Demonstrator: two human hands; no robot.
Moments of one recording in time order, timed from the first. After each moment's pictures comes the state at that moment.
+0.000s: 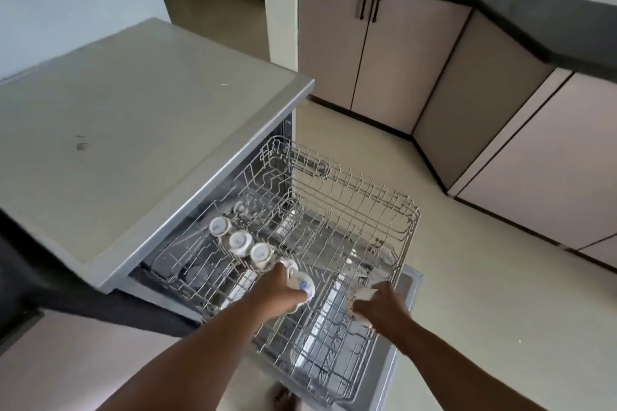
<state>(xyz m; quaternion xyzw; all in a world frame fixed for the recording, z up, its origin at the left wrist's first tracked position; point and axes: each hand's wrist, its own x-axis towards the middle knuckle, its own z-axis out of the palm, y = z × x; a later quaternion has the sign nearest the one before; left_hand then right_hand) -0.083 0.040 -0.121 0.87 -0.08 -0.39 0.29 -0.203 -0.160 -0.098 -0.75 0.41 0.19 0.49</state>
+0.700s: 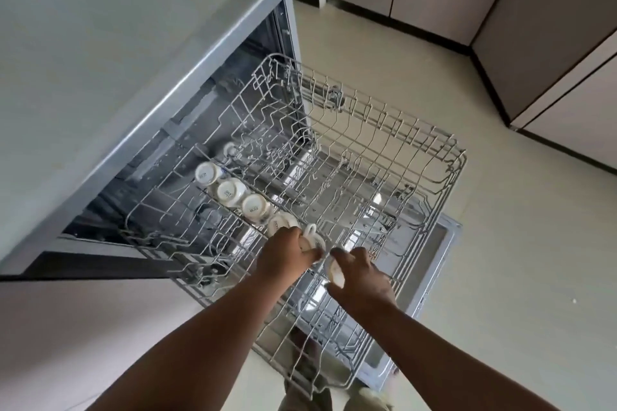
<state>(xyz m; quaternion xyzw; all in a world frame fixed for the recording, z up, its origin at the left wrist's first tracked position) -0.083 -0.016 -0.206 0.95 -0.09 -0.25 0.18 -0.178 -0.157 -0.205 -0.92 0.13 0.23 0.30</state>
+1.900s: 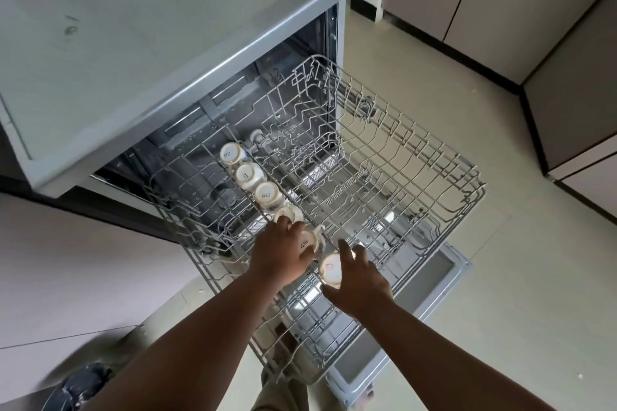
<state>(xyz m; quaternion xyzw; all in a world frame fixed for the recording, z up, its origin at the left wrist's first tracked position) -0.107 -0.016 -0.200 0.98 -0.11 -0.15 0.04 -0.166 -0.183 -0.208 -0.94 0.03 0.27 0.21</state>
